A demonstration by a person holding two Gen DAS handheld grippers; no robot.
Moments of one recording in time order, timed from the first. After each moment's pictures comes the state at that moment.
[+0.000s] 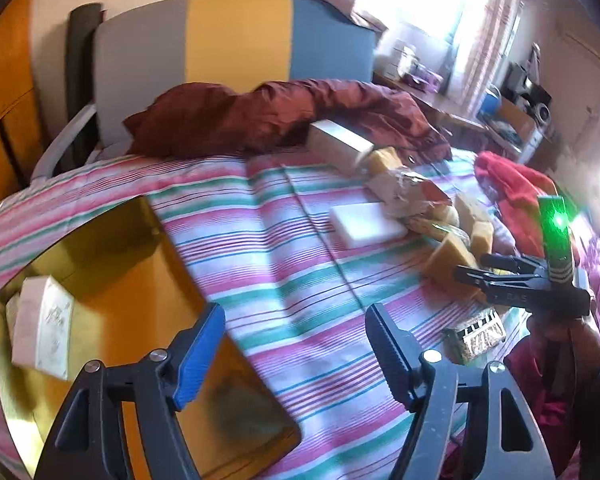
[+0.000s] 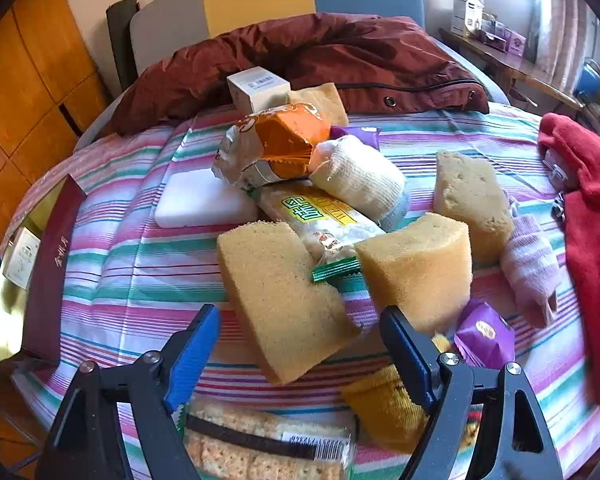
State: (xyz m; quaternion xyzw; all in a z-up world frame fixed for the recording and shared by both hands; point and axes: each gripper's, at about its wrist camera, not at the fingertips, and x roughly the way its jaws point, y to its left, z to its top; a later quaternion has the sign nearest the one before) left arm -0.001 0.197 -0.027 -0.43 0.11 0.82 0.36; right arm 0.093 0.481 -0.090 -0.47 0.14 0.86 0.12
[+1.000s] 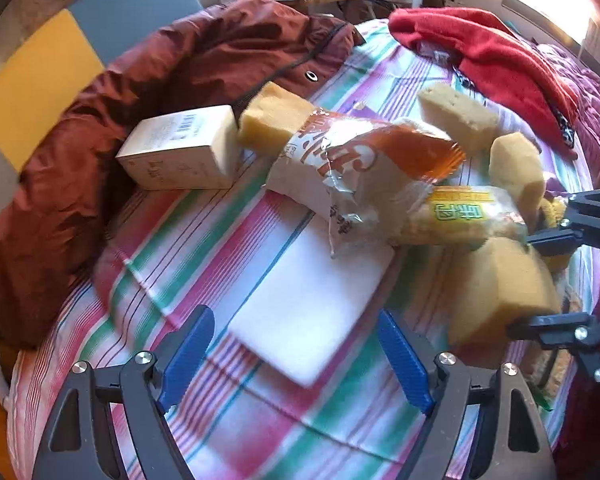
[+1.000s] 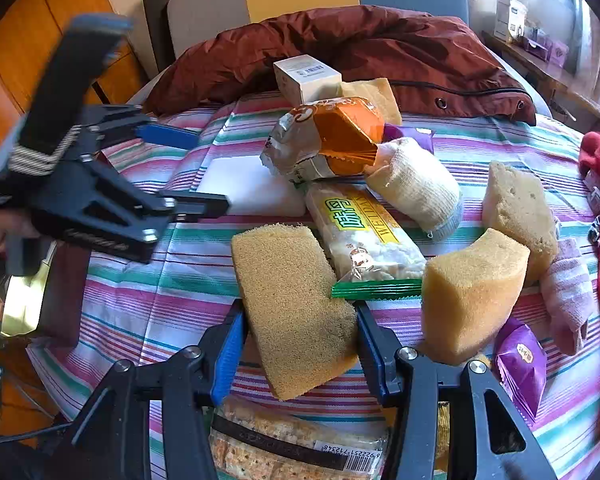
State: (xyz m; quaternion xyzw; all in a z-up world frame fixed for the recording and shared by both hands) left arm -0.058 0.398 -0.098 -0.40 0.38 0.67 0.50; right arm 0.083 0.470 -0.087 -0.48 0.14 0.86 0.05
